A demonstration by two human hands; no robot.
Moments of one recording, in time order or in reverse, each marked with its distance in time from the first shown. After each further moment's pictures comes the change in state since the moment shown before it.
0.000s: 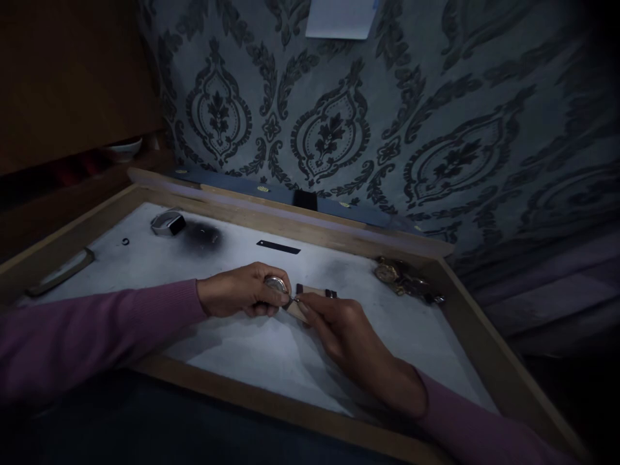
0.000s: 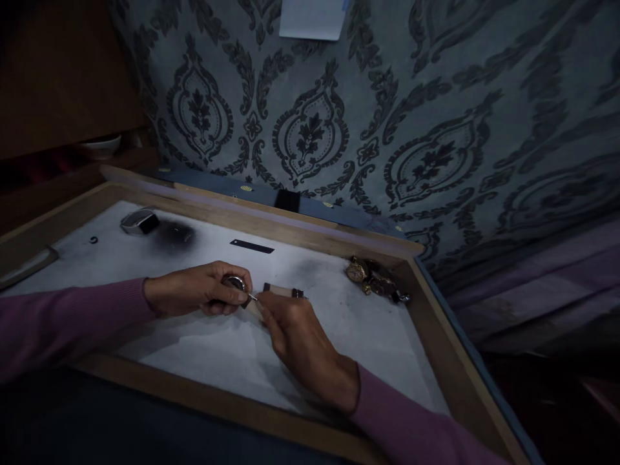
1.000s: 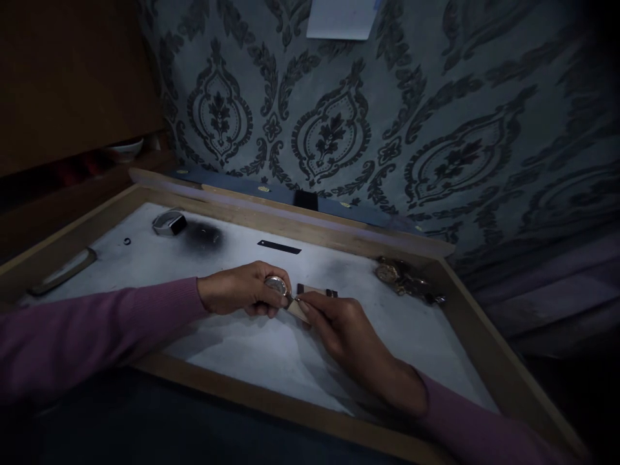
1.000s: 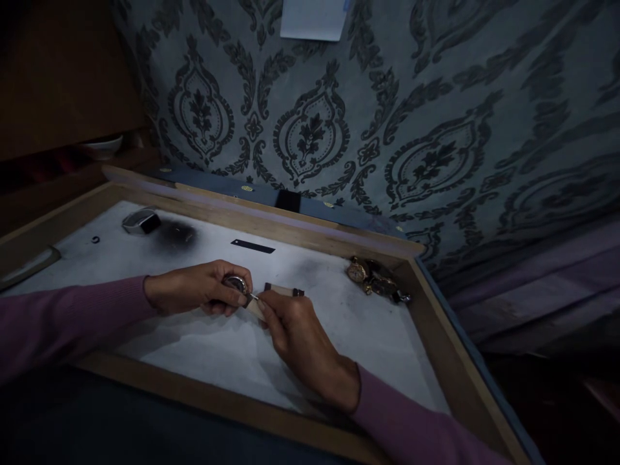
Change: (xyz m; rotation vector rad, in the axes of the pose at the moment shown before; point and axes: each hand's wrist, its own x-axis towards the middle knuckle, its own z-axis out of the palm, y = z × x) left_hand -0.002 0.006 0.001 0.090 0.041 -0.052; right_hand 0.001 0.000 0.001 0.028 -0.017 0.093
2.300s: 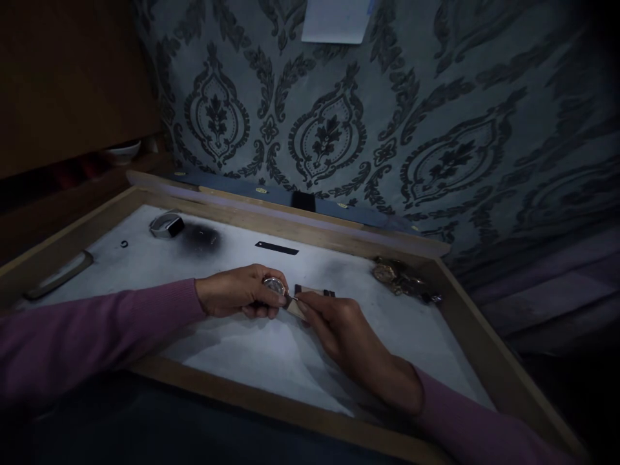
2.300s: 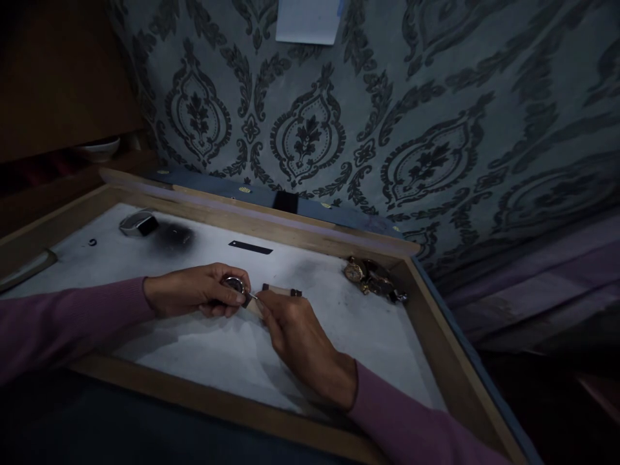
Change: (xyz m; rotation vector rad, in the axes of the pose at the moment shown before) left_hand 0.003 -0.002 -0.001 -0.133 -0.036 -0.038; right_hand 0.000 0.003 -0.001 -0.111 0.022 -0.086
